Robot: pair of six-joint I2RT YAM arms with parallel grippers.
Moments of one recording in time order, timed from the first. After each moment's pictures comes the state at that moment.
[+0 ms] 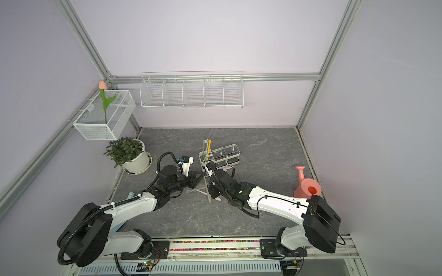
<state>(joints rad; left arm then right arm) -0.58 1.31 0.50 0.46 0.38 -0.50 1.03 1.38 0.91 -0.19 0.22 0.30</state>
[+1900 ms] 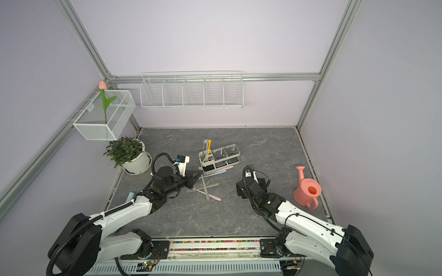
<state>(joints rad) -0.58 1.20 0.48 0.42 0.34 -0.48 0.84 1.00 0.58 -0.35 0.56 0.42</state>
